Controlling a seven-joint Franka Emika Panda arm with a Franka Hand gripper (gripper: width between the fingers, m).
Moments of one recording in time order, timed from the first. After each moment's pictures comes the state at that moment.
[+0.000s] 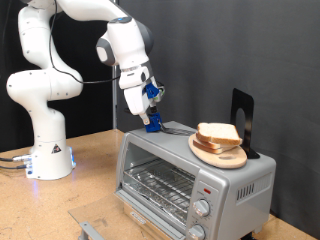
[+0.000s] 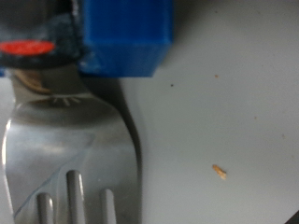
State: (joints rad) arm -0.08 -0.58 0.51 -2.73 0.66 2.41 0.03
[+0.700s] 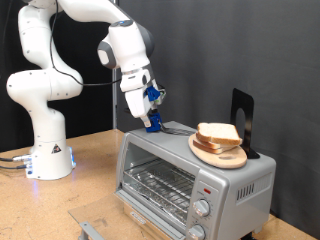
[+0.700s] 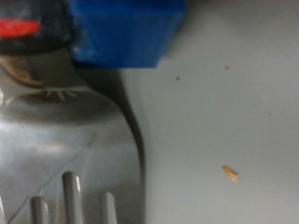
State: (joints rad) arm -0.08 -0.55 0.52 -2.73 0.67 2.45 0.03
